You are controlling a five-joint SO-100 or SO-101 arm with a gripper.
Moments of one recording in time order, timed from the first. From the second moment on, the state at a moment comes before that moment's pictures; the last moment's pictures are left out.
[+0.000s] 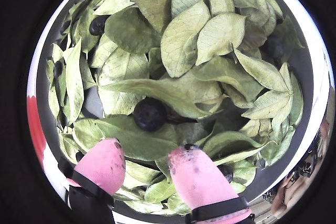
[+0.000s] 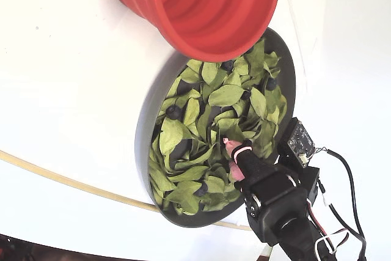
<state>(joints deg) 18.0 89.4 128.4 -10.8 -75.4</state>
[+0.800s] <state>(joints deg) 17.4 83.9 125.5 -14.1 -74.5</state>
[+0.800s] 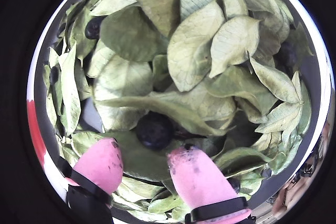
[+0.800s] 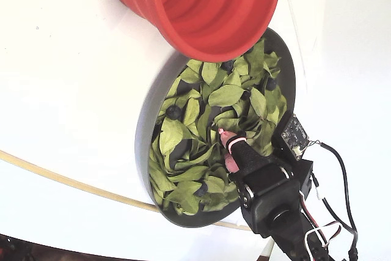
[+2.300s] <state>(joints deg) 17.4 73.9 117.9 -19.2 -74.2</state>
